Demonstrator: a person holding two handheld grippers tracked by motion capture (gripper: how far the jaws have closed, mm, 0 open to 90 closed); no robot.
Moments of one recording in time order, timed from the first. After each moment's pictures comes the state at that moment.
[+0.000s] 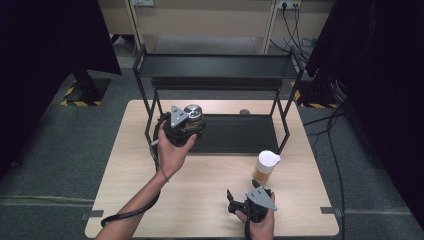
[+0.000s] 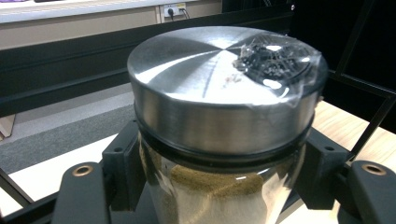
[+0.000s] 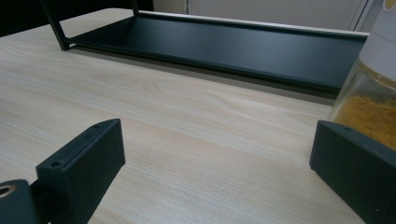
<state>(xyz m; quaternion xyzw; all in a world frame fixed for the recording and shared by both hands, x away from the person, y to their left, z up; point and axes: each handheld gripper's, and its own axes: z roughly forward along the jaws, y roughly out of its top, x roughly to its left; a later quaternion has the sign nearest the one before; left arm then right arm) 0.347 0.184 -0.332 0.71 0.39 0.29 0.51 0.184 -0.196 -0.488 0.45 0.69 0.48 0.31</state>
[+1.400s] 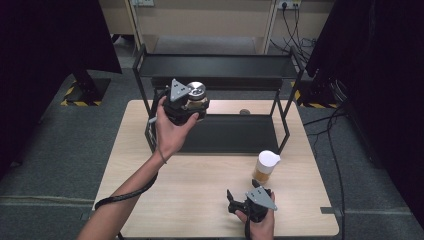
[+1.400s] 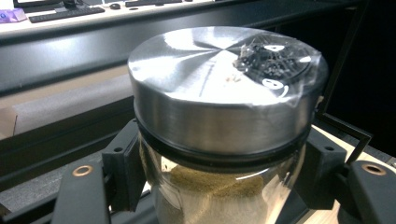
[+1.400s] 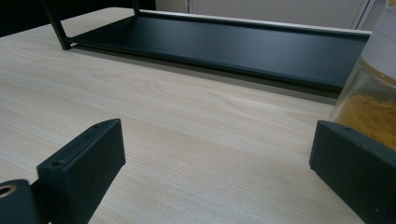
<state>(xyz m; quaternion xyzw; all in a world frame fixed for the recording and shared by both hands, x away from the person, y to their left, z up) 0.360 0.180 -0.257 0.72 0.37 0.29 0.51 0.185 -0.197 -0.488 0.45 0.69 0.48 0.31</state>
